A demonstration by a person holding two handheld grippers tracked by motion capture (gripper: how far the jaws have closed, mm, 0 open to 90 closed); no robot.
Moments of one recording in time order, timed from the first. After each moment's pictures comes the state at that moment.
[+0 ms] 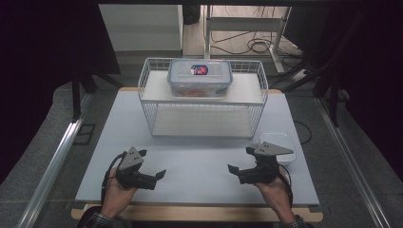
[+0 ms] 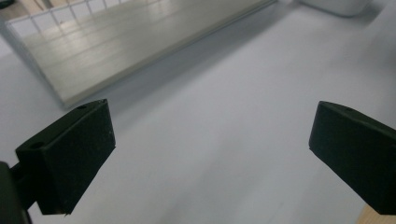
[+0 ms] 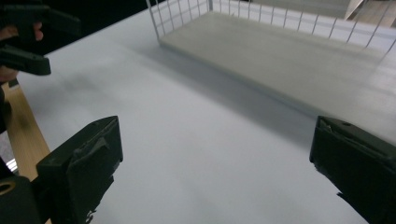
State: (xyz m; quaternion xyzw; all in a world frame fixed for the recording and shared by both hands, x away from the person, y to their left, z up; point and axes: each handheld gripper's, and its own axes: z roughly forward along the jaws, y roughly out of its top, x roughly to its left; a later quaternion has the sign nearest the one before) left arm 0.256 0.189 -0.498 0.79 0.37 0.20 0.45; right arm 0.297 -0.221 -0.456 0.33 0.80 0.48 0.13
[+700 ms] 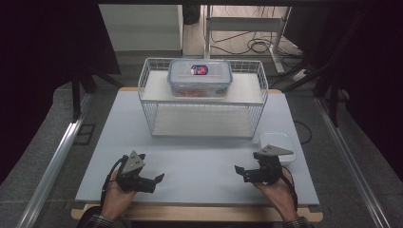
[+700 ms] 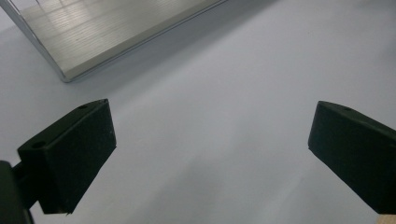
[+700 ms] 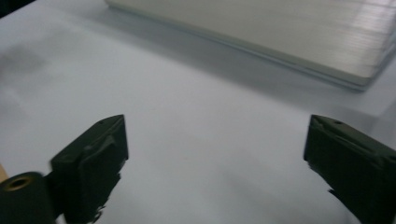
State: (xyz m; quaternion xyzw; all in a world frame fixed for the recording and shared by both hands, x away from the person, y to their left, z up) left arm 0.256 0.190 -0.515 0.80 0.37 0.20 0.42; right arm 0.309 -0.241 -0.482 0.40 0.80 0.42 0.14
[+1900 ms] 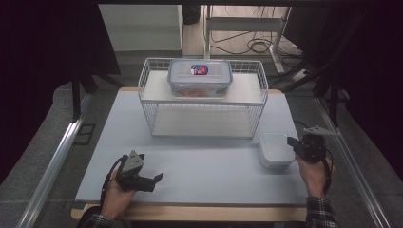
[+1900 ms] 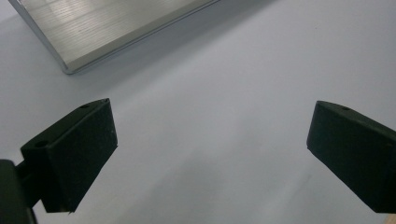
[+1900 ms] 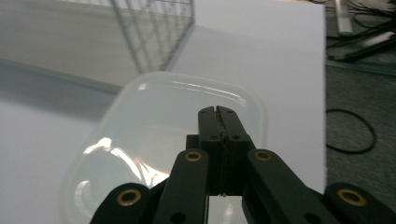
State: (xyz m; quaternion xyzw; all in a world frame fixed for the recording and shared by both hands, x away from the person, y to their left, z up) left arm 0.259 0.192 -0.518 0.80 0.38 0.20 0.41; right arm 0.360 -0.355 -0.450 0.51 0.74 0.37 0.25
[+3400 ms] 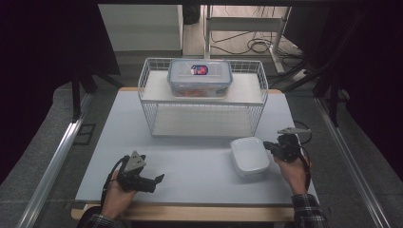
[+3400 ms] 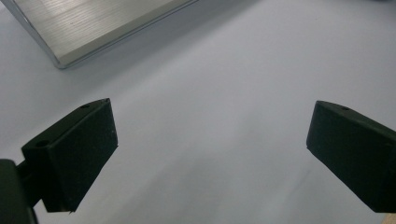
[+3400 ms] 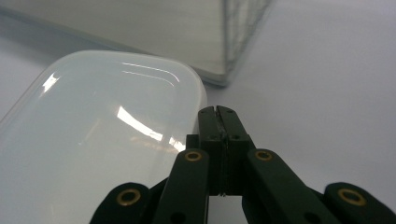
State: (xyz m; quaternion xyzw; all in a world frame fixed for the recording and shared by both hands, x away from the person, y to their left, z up) left arm 0.260 0.190 -0.520 0.81 0.38 0.19 0.40; right arm 0.376 -0.302 -0.478 0.47 0.79 0.37 0.16
